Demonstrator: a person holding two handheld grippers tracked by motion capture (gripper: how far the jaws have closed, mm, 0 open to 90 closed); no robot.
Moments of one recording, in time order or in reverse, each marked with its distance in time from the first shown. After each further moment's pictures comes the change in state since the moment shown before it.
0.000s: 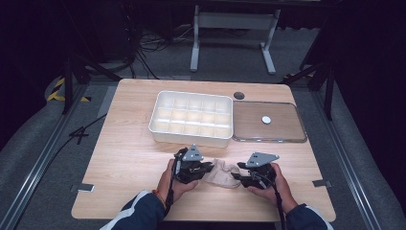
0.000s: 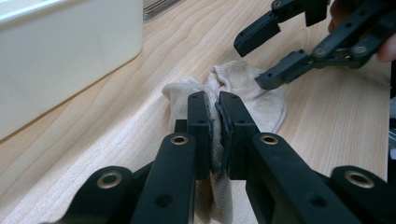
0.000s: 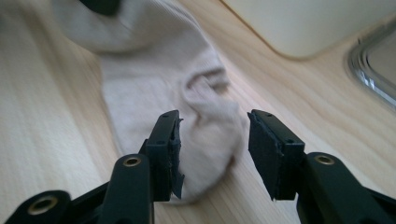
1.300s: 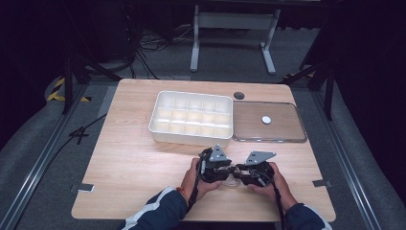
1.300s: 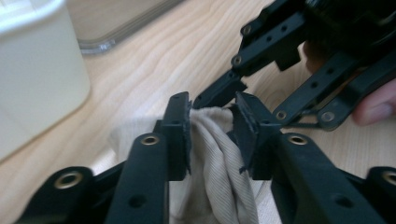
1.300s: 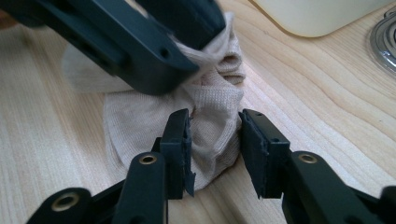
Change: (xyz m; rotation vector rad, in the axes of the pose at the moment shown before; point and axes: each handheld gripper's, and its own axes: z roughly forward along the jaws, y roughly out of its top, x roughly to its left) left arm -0.024 0.027 0.052 -0.034 -0.009 0.041; right arm -0.011 -0.005 0.014 0.033 0.053 -0.003
